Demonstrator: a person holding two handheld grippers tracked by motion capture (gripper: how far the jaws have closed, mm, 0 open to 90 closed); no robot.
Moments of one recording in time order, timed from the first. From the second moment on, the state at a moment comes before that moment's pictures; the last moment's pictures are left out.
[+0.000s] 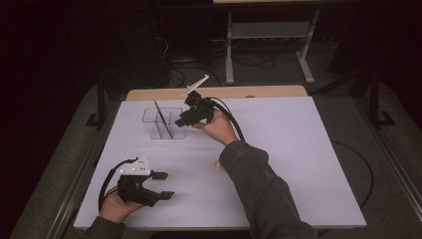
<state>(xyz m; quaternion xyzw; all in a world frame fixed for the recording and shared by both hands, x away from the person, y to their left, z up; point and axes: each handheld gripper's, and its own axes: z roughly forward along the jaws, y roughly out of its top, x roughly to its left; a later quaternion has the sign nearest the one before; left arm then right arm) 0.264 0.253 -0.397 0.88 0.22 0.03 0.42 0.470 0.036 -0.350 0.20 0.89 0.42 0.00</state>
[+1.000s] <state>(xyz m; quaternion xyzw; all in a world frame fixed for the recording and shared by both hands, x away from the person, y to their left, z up) 0.264 0.251 -0.398 0.88 0.23 0.03 0.42 0.454 -0.014 -0.355 0.22 0.88 0.42 0.01</state>
